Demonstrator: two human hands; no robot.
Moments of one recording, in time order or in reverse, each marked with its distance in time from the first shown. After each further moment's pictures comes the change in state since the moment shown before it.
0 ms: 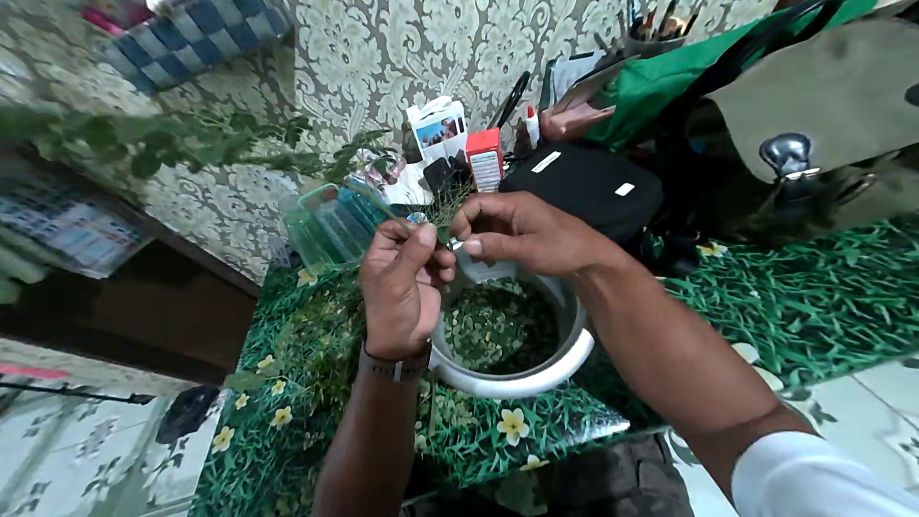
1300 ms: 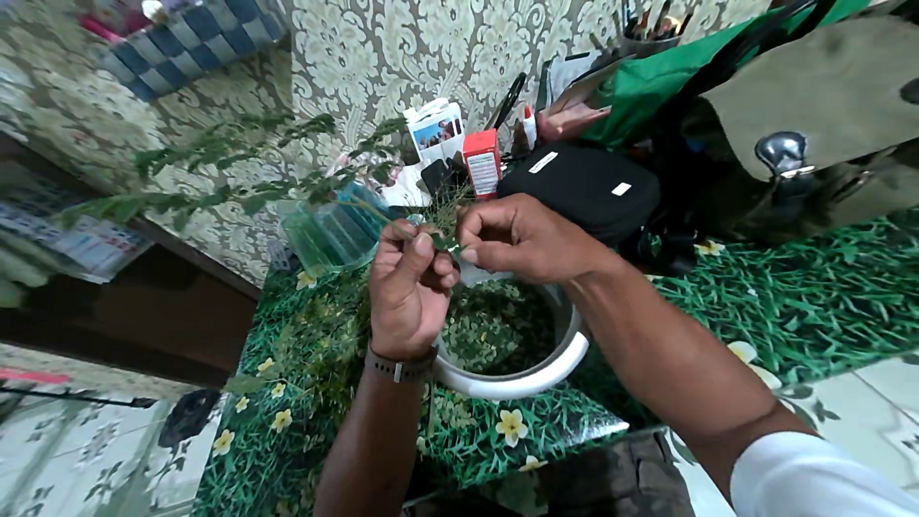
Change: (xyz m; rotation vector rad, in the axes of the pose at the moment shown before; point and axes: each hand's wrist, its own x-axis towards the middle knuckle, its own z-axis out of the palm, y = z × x) left_hand 0.001 -0.013 -0.006 -0.224 -0.153 -0.011; right_hand -0.003 -0.005 0.007 0.037 0.045 -0.086
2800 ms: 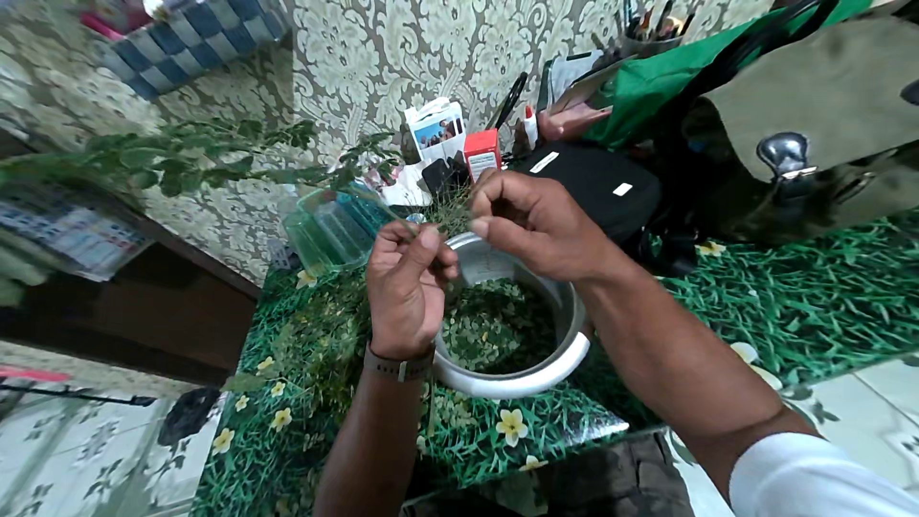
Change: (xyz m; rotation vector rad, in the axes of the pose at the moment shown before) left_hand 0.000 0.002 0.007 0.165 0.122 0.033; right_hand -0.001 -0.012 0.000 -0.193 0.165 -0.119
